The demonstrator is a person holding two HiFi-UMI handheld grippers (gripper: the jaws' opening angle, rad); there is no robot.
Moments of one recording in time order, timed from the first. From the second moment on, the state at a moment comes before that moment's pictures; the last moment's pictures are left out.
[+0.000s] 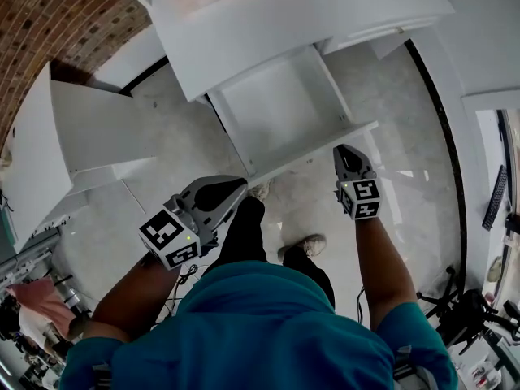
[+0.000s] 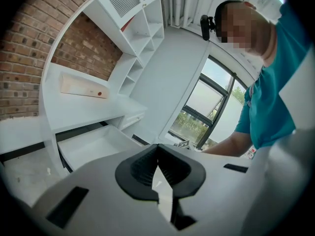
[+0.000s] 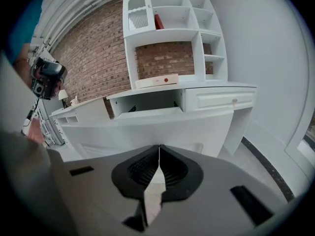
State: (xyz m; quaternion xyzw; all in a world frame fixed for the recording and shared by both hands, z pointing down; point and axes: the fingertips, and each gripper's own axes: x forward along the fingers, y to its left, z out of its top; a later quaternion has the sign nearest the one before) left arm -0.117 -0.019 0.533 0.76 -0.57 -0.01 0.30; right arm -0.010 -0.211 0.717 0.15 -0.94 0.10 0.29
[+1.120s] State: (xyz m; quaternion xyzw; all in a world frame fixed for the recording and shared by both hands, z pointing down) left arm -0.169 -0.034 0.538 0.75 -0.58 -0.04 0.31; right arm -0.067 -0.232 0.715 0.15 -0.94 0.10 0.29
